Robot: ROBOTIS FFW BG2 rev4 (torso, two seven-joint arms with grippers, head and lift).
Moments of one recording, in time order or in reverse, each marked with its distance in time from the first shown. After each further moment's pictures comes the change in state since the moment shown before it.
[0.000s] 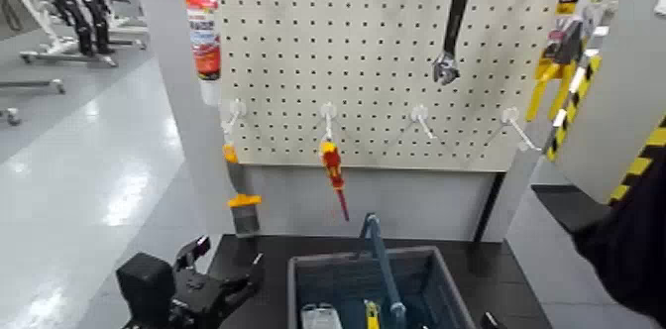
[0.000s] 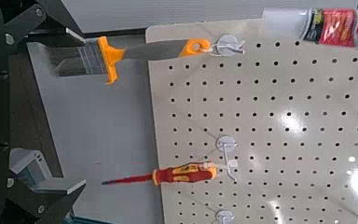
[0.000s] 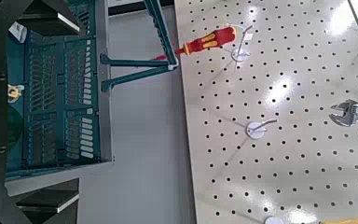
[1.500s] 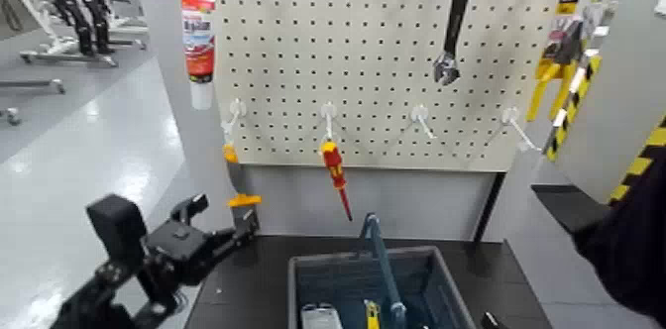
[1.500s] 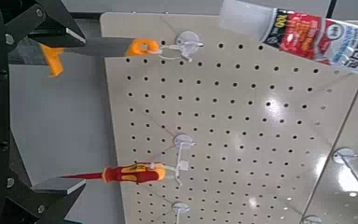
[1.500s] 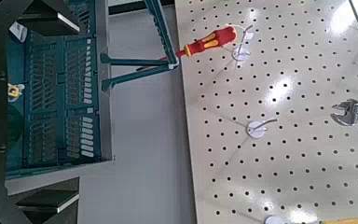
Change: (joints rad) left arm -0.129 0.038 0.069 -0.070 0.164 0.184 -0.142; right arm -0.001 0.000 -0.002 -0.001 0.000 0.003 0.000
